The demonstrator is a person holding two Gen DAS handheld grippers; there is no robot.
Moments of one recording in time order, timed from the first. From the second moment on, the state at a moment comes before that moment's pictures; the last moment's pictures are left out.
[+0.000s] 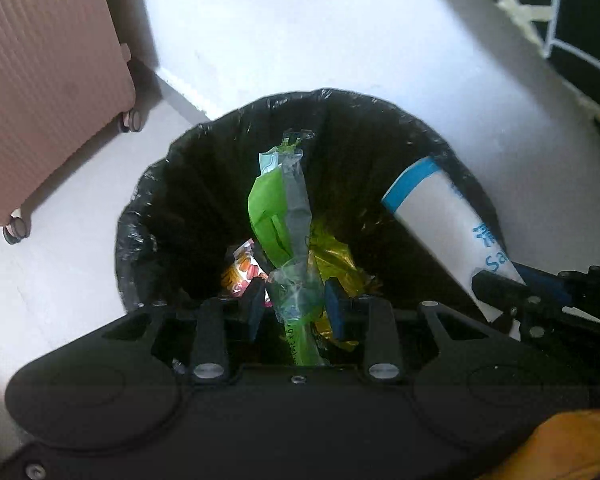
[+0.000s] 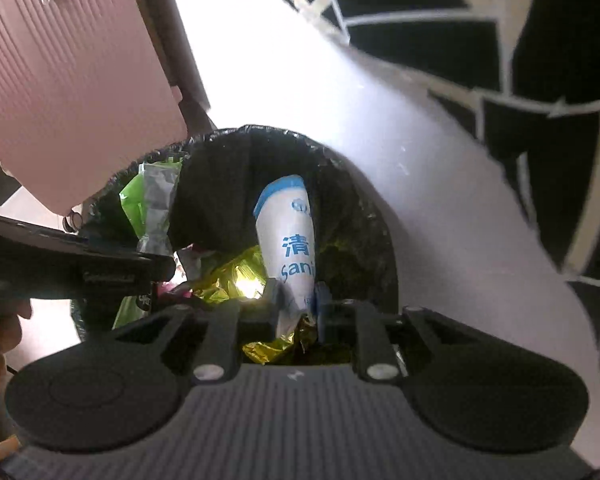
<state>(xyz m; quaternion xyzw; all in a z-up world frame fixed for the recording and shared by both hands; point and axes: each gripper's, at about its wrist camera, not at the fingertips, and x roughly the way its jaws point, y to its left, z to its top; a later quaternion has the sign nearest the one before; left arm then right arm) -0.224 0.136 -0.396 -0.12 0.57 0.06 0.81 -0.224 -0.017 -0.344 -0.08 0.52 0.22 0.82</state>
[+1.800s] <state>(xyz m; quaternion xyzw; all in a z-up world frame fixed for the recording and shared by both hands) 0.014 0.025 0.005 -0.05 0.36 -0.01 0.93 -0.028 -0.183 0.004 0.02 0.33 0.03 0.94</state>
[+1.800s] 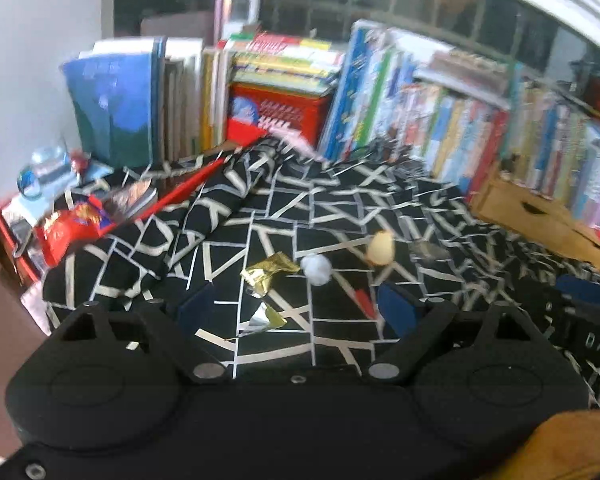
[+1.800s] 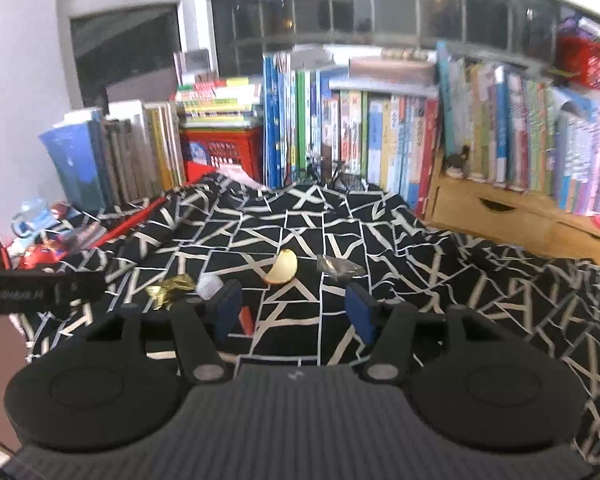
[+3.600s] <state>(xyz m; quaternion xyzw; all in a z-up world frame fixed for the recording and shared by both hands) 0.109 0.004 -0.112 -0.05 0.47 0.04 0.88 0.095 -0.140 -0.136 -0.03 0.46 0.17 0.87</state>
